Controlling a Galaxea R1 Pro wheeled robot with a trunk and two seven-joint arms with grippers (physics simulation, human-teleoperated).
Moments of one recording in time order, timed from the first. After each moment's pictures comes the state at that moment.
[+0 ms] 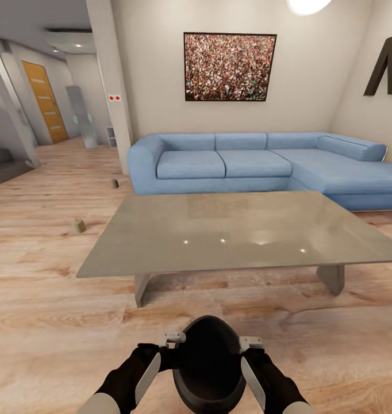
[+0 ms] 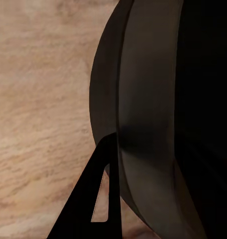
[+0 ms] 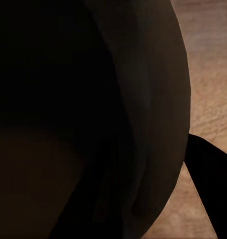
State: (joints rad) left arm -0.52 -0.16 -0.22 -0.57 0.23 0.51 0.05; right arm -0.48 0.14 0.09 -0.60 -0.13 0.54 -0.19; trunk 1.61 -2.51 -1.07
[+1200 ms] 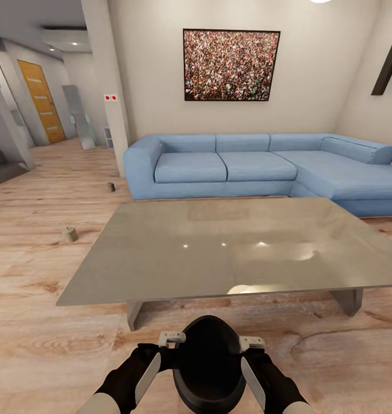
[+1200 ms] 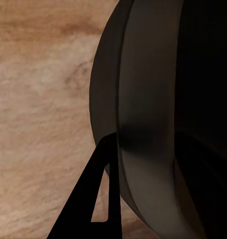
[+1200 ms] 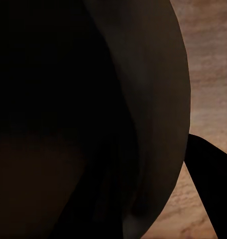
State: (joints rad) left arm -0.52 -0.16 -0.22 -0.57 0.23 0.51 0.05; right arm -0.48 0.14 0.09 -0.60 -0.13 0.54 -0.19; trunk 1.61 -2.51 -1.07
